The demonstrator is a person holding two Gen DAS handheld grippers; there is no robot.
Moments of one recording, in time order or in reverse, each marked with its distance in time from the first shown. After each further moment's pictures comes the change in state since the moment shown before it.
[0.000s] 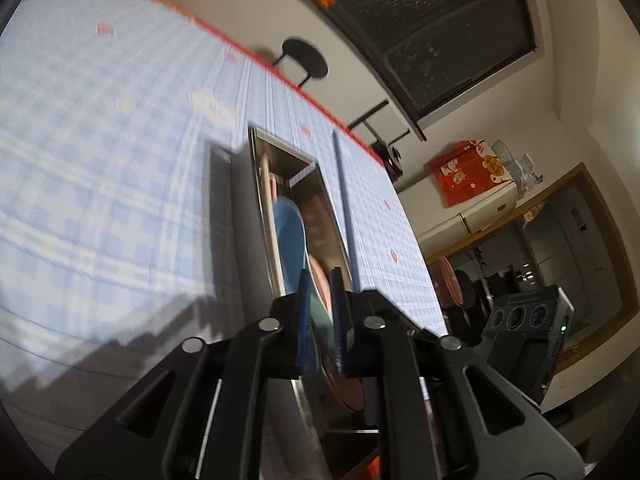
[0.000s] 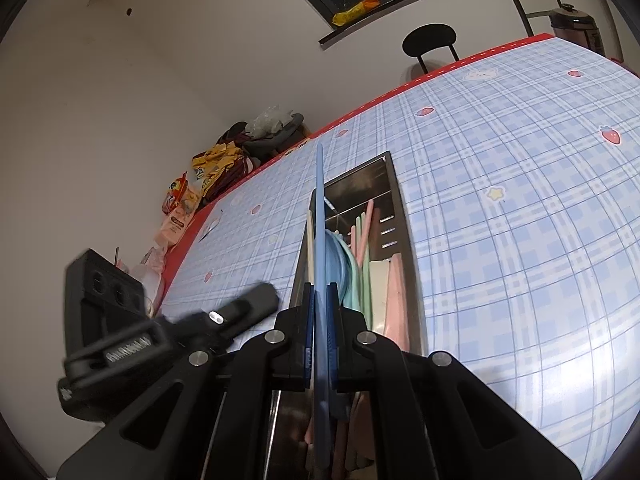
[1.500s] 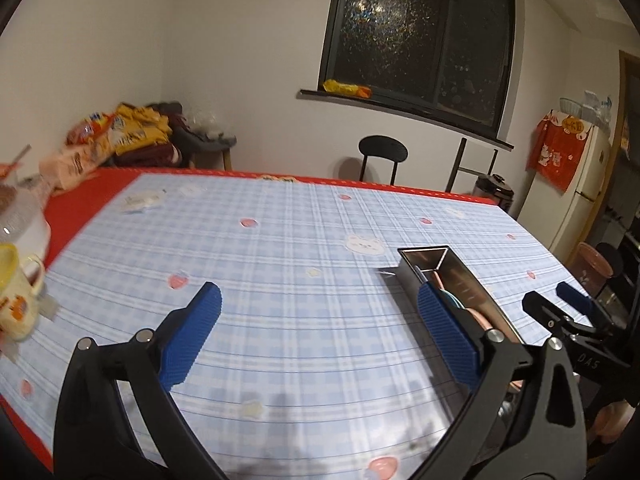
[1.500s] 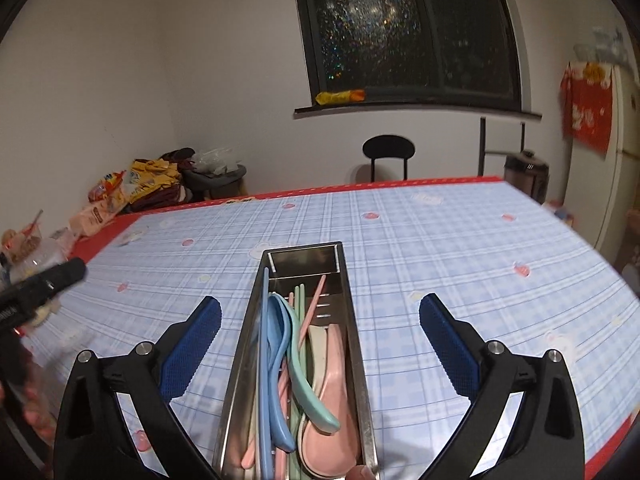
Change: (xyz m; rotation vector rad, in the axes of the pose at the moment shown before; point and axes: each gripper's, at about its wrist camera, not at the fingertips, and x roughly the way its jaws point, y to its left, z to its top) left arm -0.124 -0.010 0.014 0.458 -0.332 0.525; right arm -0.027 0.061 -0.013 -0.351 -0.287 -0.436
